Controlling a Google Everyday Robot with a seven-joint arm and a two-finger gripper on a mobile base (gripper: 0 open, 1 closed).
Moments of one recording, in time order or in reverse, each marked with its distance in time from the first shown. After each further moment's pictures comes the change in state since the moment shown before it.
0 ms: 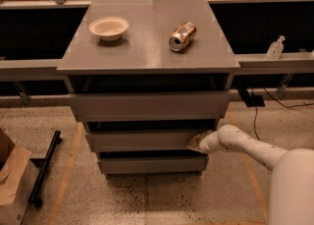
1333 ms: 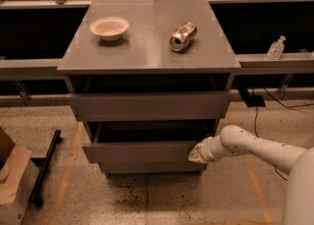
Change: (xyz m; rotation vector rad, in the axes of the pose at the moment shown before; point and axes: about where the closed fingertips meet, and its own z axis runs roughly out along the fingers) arm -0.021 0.070 -0.053 -0.199 0.040 -0.007
